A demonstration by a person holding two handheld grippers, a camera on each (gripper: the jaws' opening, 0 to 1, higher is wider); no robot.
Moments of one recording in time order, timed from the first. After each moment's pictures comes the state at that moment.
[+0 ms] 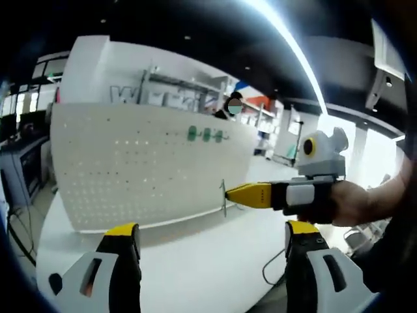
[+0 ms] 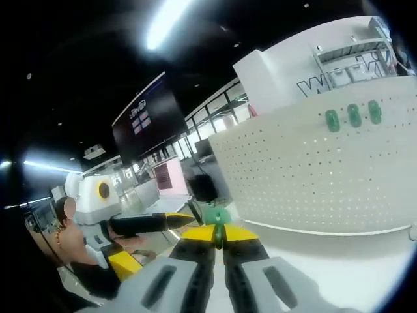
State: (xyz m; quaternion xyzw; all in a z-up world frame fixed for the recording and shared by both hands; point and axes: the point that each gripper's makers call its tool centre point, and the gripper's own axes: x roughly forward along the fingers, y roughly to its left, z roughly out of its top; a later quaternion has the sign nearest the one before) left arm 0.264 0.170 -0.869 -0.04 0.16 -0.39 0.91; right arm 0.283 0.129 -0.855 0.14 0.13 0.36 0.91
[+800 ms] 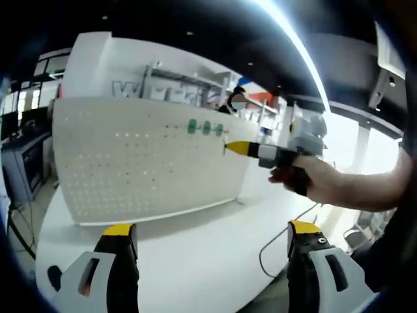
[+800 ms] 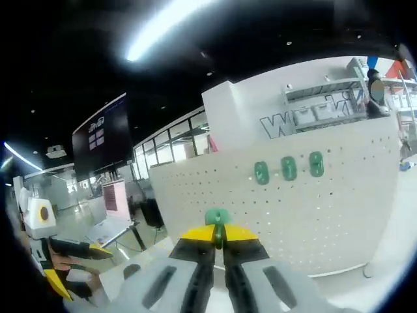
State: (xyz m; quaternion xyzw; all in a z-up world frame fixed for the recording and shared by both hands) left arm 0.256 0.168 -0.880 -0.04 0.18 -0.38 0.91; right arm 0.369 0.013 -0.825 0.10 0.04 0.19 0.98
